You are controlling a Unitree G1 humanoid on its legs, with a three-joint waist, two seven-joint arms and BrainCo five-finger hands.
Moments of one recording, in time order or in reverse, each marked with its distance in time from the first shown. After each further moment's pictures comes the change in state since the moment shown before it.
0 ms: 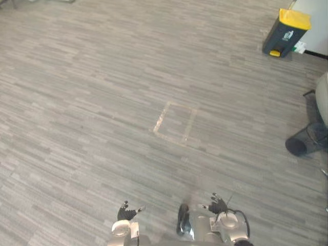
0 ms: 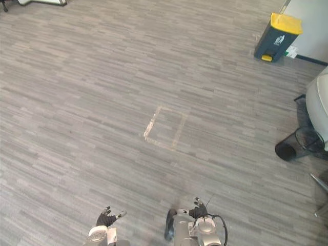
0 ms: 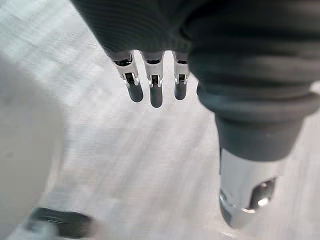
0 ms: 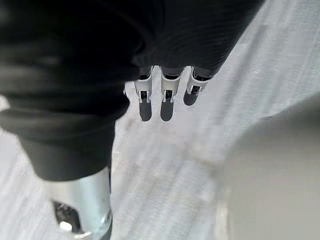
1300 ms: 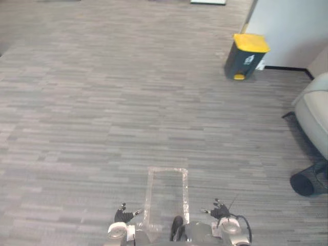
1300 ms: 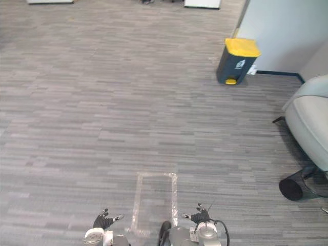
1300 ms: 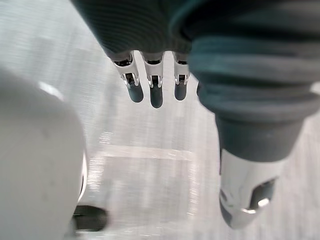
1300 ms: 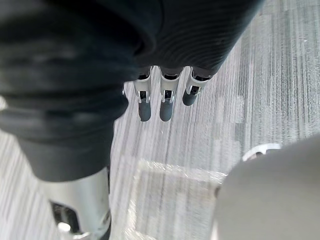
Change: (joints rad) left arm 0.003 0.041 -0.029 0.043 0.060 0.014 -0.040; right arm 0.009 -0.011 -0.070 0.043 -0.028 0.017 0.004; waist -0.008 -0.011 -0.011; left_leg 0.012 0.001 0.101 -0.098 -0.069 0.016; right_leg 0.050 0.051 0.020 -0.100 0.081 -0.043
